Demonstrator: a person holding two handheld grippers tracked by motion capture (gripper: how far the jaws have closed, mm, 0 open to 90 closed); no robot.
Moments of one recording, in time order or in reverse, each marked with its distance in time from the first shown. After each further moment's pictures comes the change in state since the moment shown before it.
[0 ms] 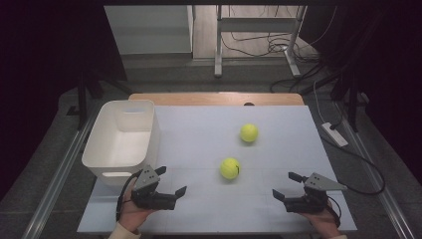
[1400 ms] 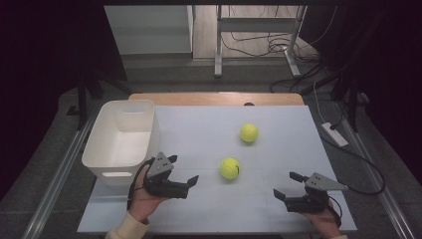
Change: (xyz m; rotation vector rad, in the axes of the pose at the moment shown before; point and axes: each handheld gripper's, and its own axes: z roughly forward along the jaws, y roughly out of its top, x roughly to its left) left arm -0.011 0.042 0.019 -0.002 -0.006 0.035; right arm -0.002 -0.001 -0.001 0.002 -0.011 -0.001
